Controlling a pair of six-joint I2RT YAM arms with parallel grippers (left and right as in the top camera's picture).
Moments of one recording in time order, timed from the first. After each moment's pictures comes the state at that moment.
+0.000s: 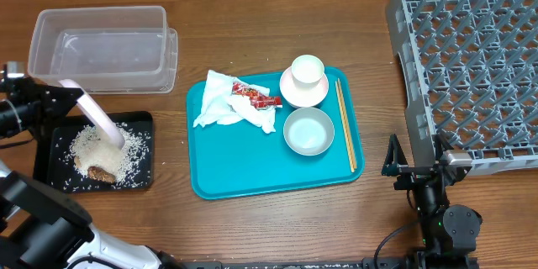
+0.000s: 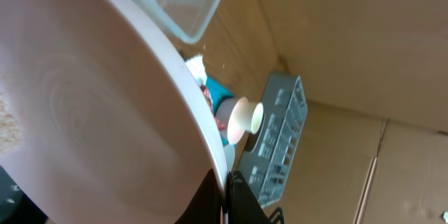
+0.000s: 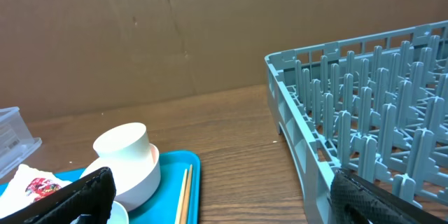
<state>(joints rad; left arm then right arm) 0.84 1.89 1.75 -1.55 1.03 0.13 -0.02 0.01 0.02 -0.03 -0.09 0.20</state>
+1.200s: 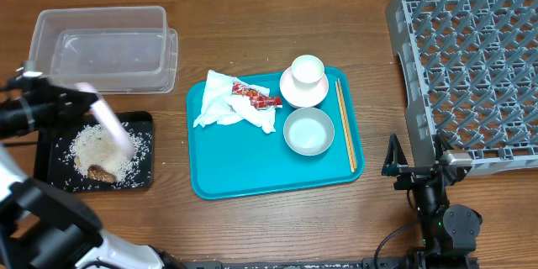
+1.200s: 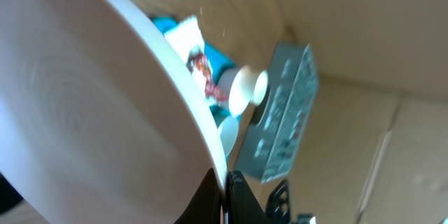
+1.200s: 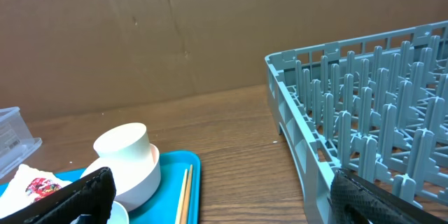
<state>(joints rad) 0.73 1.82 1.75 -1.69 0.96 0.19 -0.02 0.01 0.02 -0.03 -0.09 0.20</state>
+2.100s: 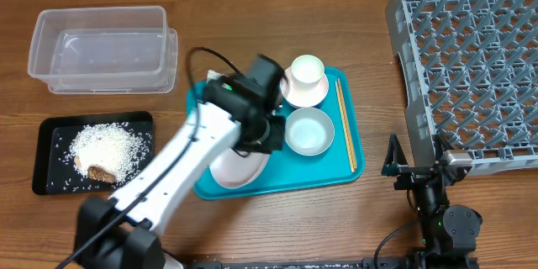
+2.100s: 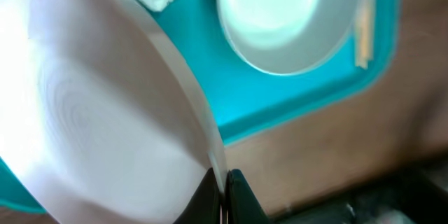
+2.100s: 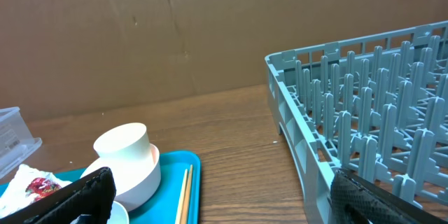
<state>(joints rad) -0.59 1.65 1.36 -1.12 0.17 -0.48 -0.02 0.01 0.02 -0.03 -0.09 0.20</state>
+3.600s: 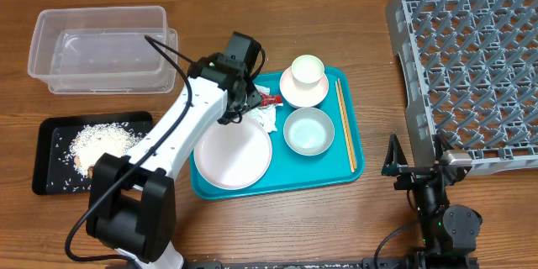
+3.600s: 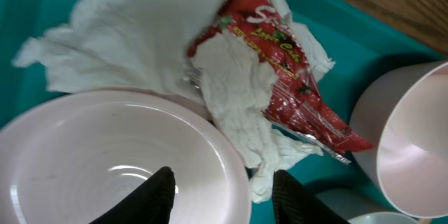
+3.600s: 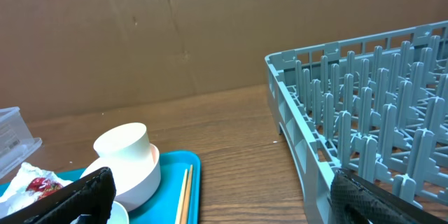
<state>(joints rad) -0.41 1.80 1.36 -0.85 -0.05 -0.95 -0.02 0.01 0.02 -0.03 -0.09 0.20</state>
